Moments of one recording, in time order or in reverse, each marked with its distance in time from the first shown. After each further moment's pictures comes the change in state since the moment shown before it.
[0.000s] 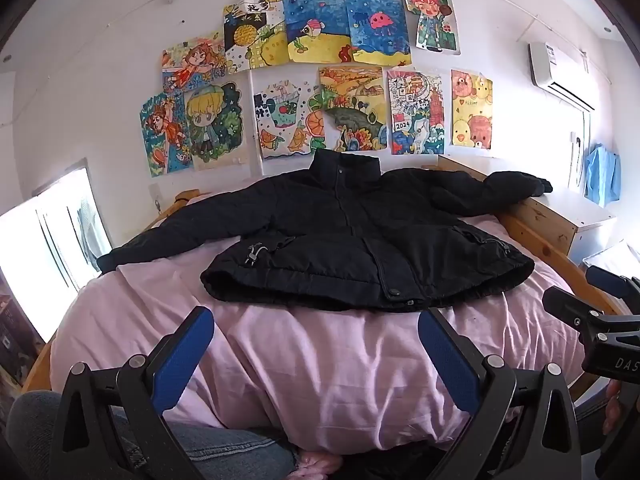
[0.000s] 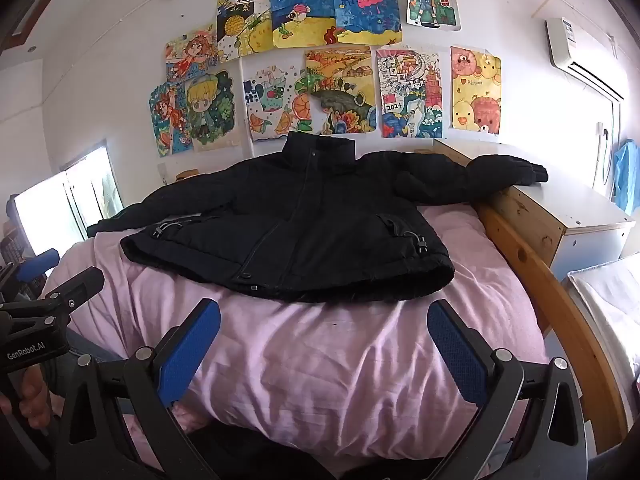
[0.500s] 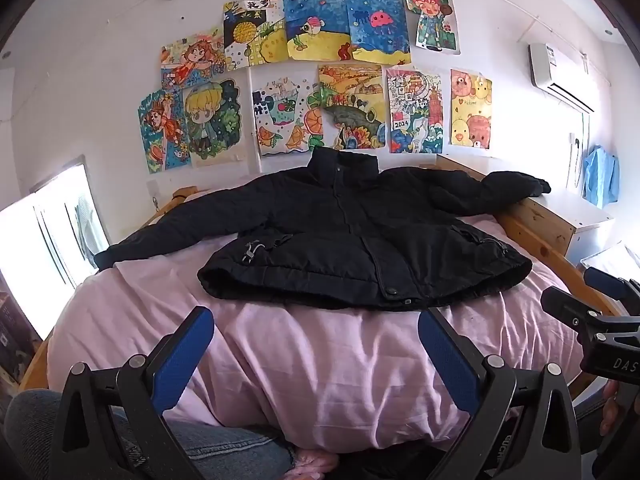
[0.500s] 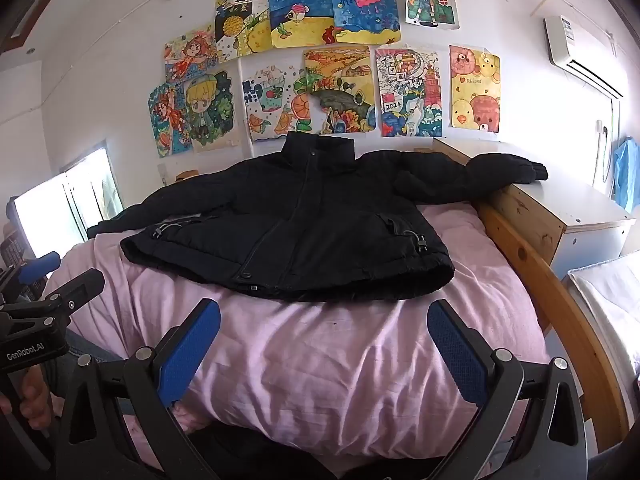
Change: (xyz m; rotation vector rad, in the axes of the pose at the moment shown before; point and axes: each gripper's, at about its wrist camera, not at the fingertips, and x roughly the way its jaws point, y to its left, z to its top) left arm -0.003 -0.001 0.000 -0.003 0.001 0.000; right arm 0.000 0.000 0.000 0.005 0.004 0.002
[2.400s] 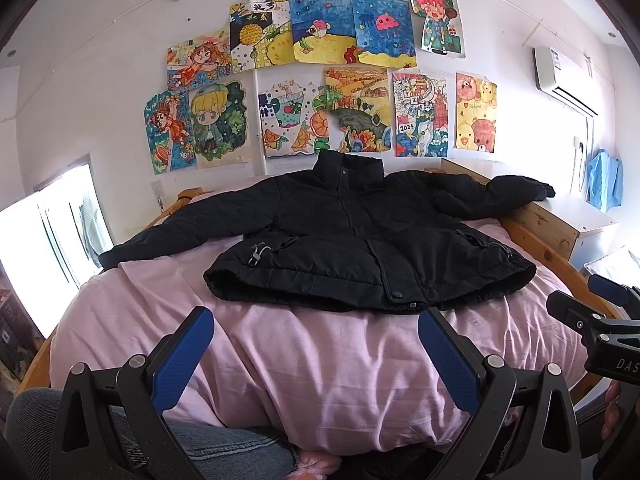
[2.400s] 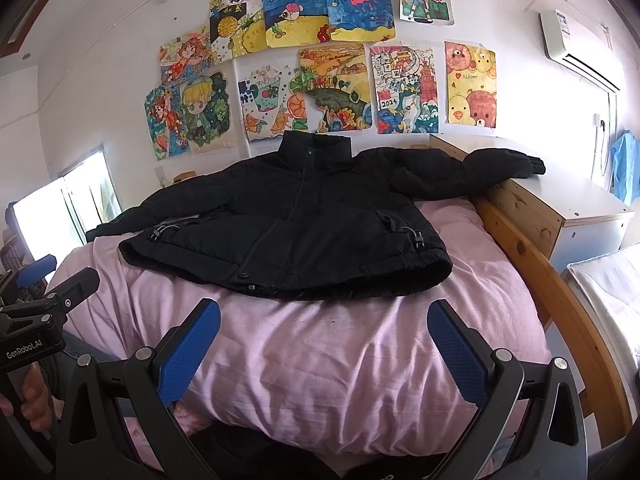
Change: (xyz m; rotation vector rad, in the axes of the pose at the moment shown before) left arm 0.007 0.002 -0.001 -0.015 -0.004 0.005; right arm 0.002 -0.004 -0.001 0.018 0.007 0.003
